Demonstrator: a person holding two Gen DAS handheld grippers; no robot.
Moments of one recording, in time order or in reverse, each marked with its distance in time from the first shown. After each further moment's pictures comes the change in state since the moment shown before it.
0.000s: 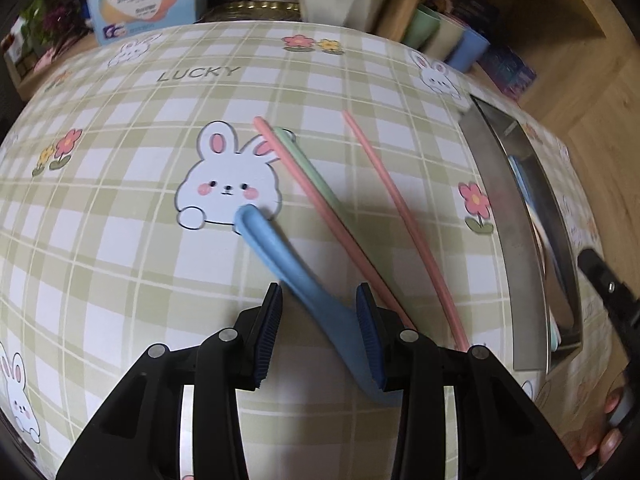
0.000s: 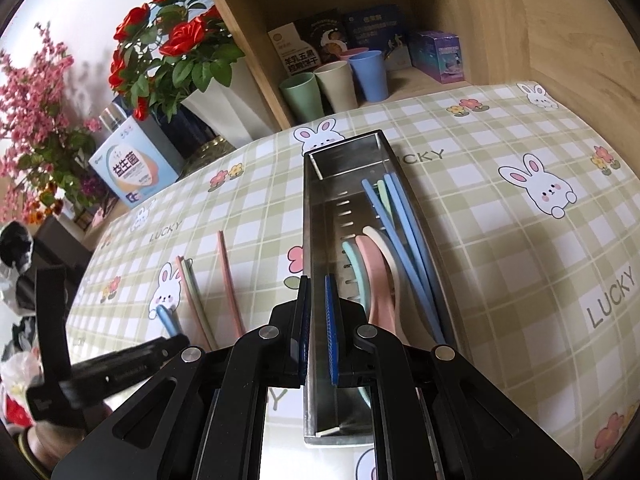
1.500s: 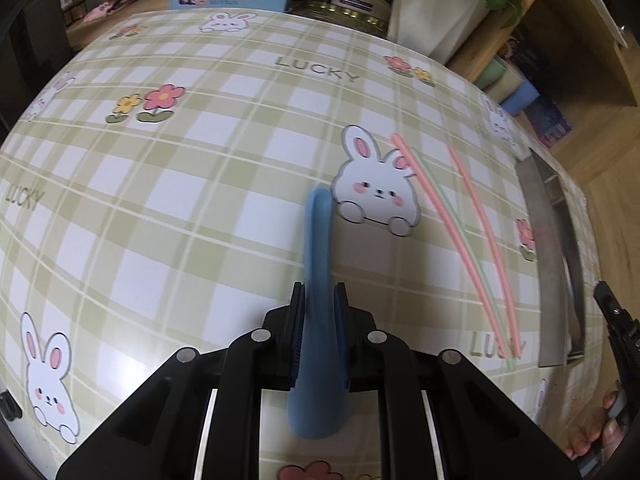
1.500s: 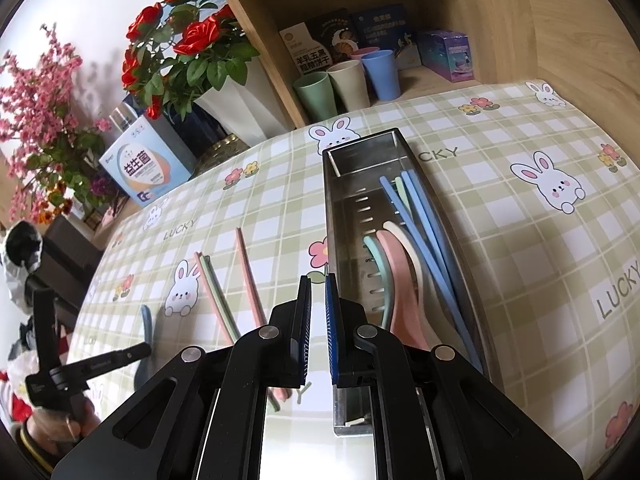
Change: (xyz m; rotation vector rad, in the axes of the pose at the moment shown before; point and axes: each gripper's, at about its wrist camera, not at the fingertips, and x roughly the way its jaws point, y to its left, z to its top) left arm -0.030 0.098 -0.010 -0.177 -0.013 0.001; right arm -0.005 0.014 -0.005 -0.002 0.003 0.031
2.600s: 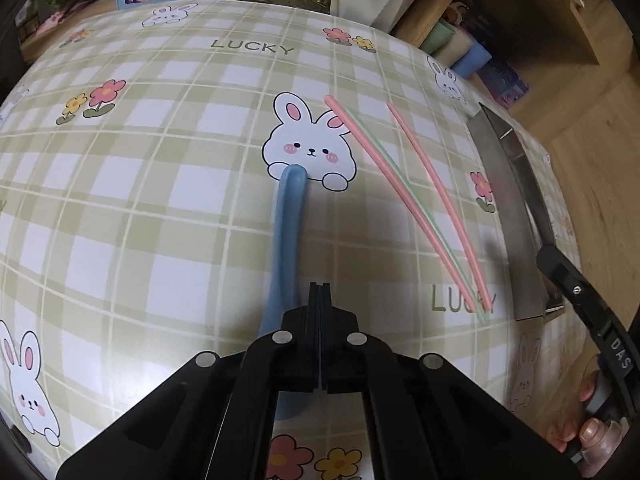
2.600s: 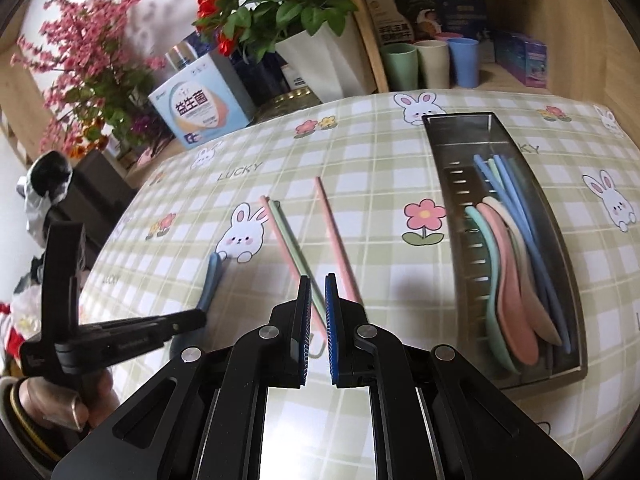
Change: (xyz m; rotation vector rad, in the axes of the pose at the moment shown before) left arm 0.001 -0.022 -0.017 0.118 0.052 -0.090; right arm 0.012 0.068 -0.029 -0.182 0.107 0.104
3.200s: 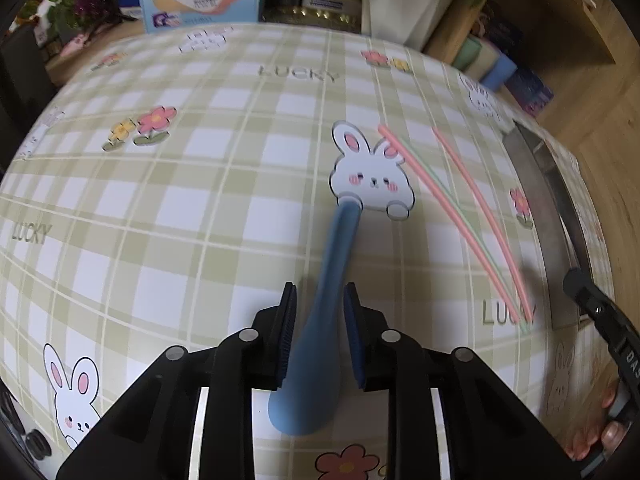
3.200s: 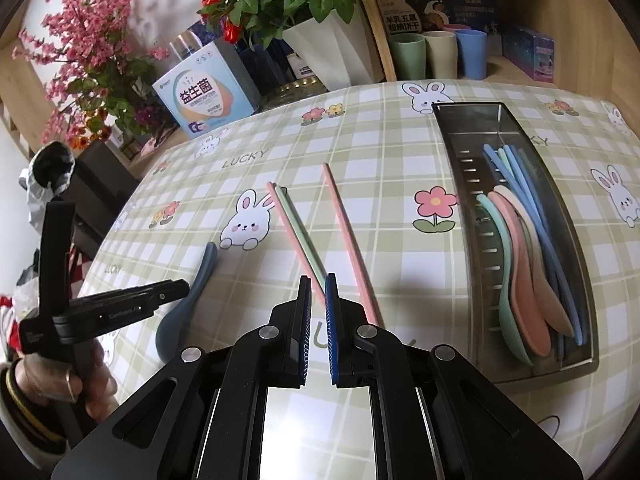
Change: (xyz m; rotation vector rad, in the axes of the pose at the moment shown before) left arm -0.009 0.026 0.010 0.021 -0.035 0.100; right arm 0.007 0.002 -0.005 -0.008 0.037 0.015
